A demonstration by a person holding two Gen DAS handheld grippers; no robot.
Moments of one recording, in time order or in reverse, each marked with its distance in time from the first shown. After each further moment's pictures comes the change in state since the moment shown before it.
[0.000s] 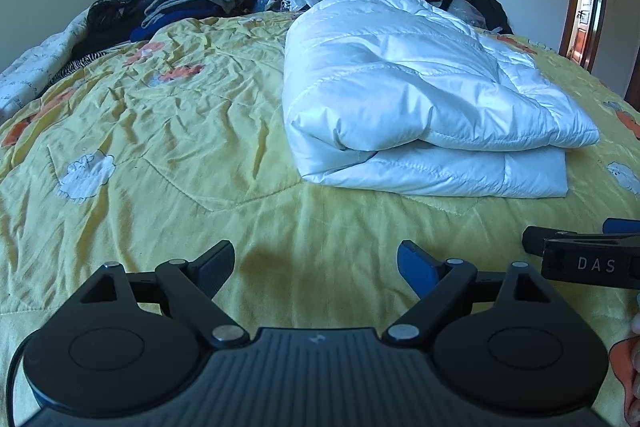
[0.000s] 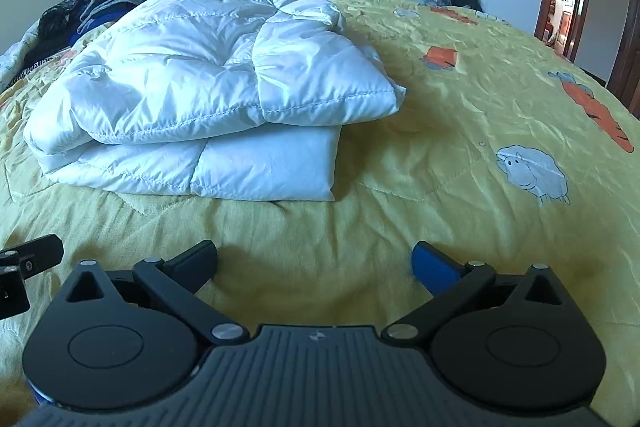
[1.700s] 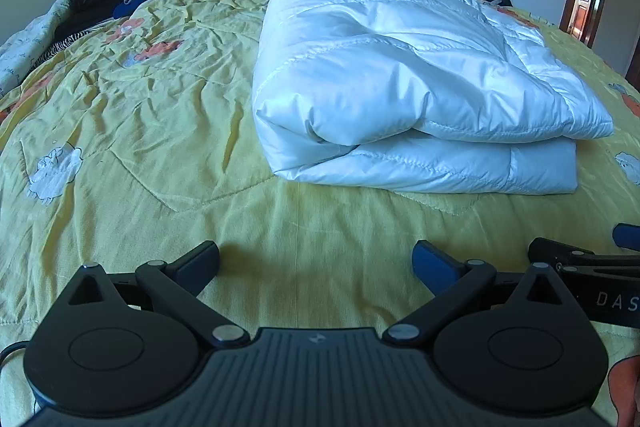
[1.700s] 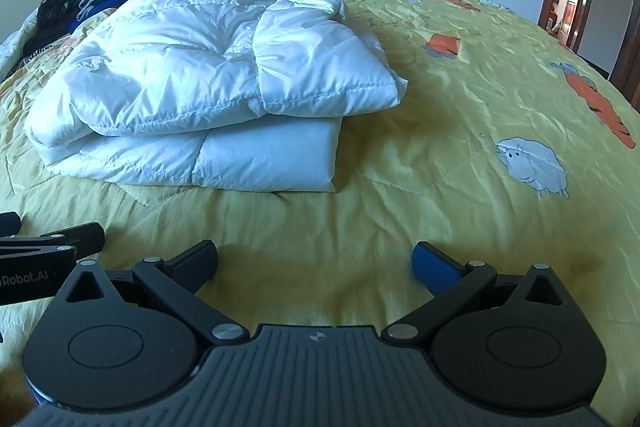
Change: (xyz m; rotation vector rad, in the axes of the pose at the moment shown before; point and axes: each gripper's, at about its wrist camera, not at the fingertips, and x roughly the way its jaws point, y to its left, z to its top) left arm 0.028 -0.009 0.014 0.006 0.103 -0.015; right arm 0.000 0.001 0.003 -0.008 0.051 0.004
